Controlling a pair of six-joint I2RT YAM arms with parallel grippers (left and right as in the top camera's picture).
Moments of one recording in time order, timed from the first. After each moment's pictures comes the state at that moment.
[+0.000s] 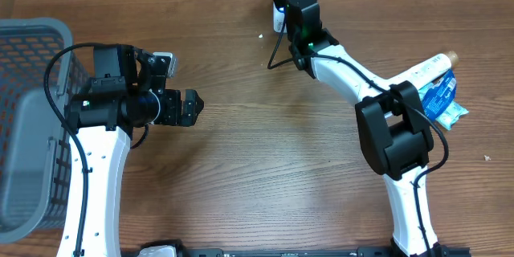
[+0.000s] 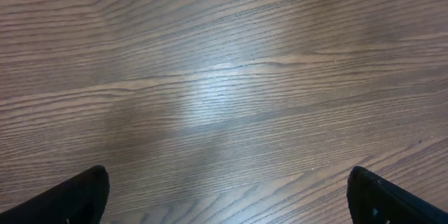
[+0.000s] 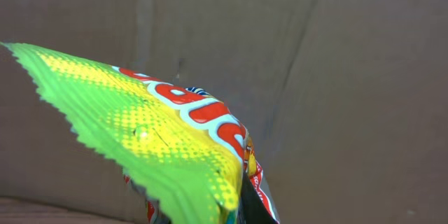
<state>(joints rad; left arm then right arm) 0.08 1.35 1.26 -1.04 0.27 0.13 0.45 2.32 1.78 0.51 0.40 -0.18</state>
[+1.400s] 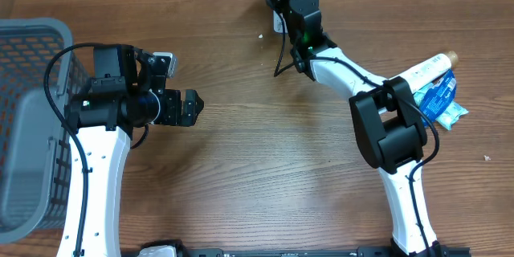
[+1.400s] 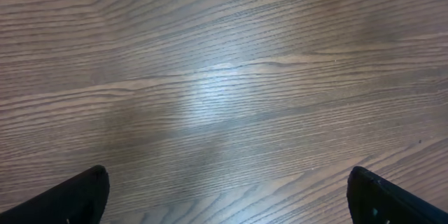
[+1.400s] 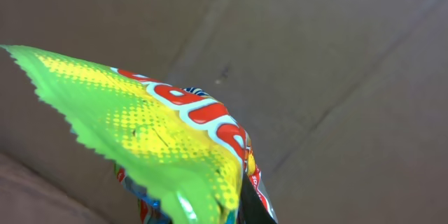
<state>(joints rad) 0.08 1.35 1.26 -1.04 0.27 0.13 0.45 2.39 1.78 0.64 0.26 -0.60</state>
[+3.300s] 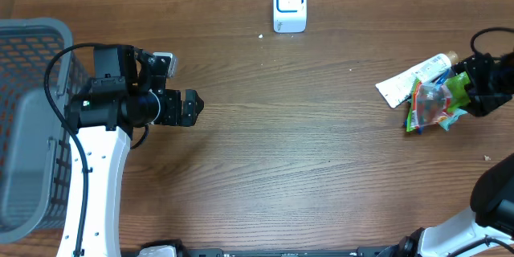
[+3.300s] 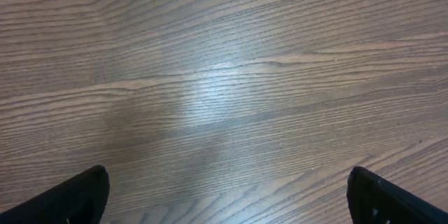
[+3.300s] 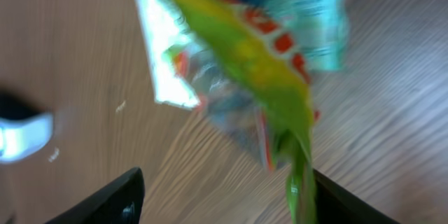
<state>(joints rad) 0.08 1.35 1.26 -1.04 0.27 0.13 -0.44 1.83 1.68 -1.32 -0.34 0.61</state>
